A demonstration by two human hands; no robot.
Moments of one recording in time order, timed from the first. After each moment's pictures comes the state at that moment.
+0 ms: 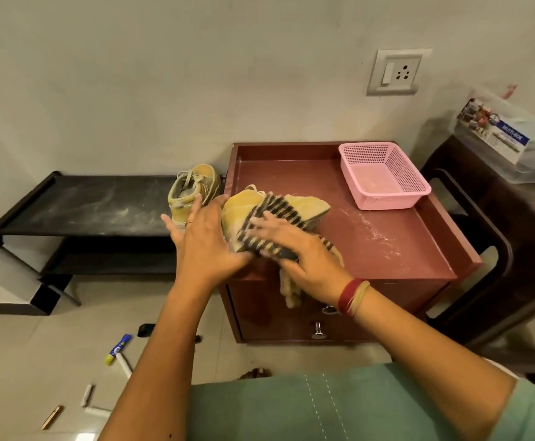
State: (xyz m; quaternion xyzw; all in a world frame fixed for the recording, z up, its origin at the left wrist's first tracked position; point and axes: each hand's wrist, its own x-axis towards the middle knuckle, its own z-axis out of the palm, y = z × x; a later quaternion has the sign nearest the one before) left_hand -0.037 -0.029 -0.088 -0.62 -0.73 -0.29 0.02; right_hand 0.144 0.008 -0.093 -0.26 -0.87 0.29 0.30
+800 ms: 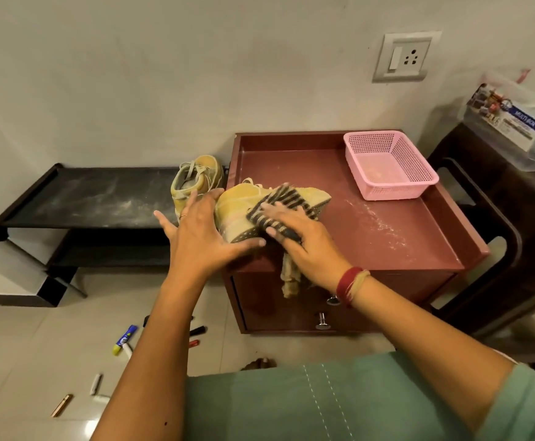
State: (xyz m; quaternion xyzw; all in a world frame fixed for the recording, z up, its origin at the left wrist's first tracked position) left_hand -0.052 -0.033 -0.088 -0.61 -0.74 -0.29 0.00; right_hand 0.135 0.013 -0.094 -0.33 -0.83 0.31 0.33
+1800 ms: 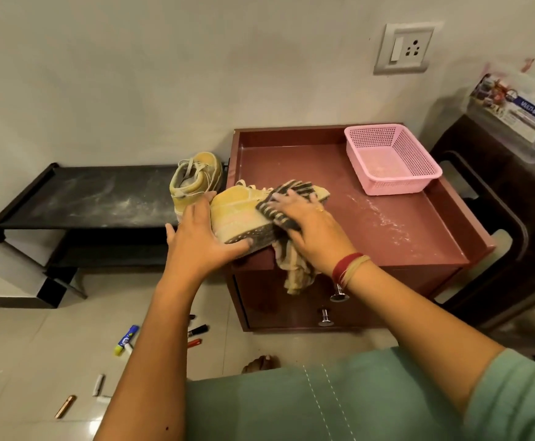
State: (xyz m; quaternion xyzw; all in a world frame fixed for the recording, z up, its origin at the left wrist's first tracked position) left_hand -0.062 -0.033 -0.096 -0.59 -0.74 -0.30 -0.11; right_hand 0.135 0.037 -0.099 -0.39 -0.87 0.16 0.26
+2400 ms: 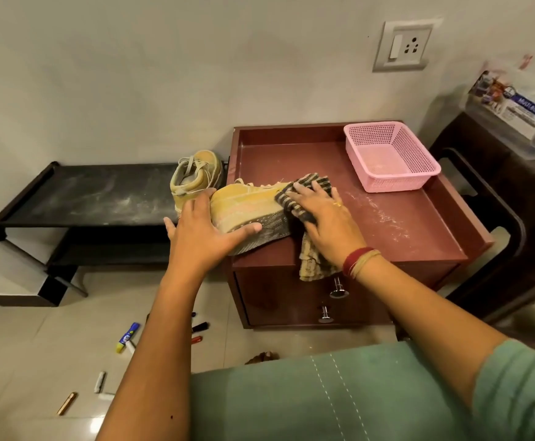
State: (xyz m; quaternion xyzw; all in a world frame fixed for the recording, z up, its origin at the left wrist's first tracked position) left_hand -0.058 -0.032 -0.091 -0.56 -0.77 -0.31 -0.10; right_hand 0.152 0.041 -0.106 -0.44 -0.85 0.13 0.26
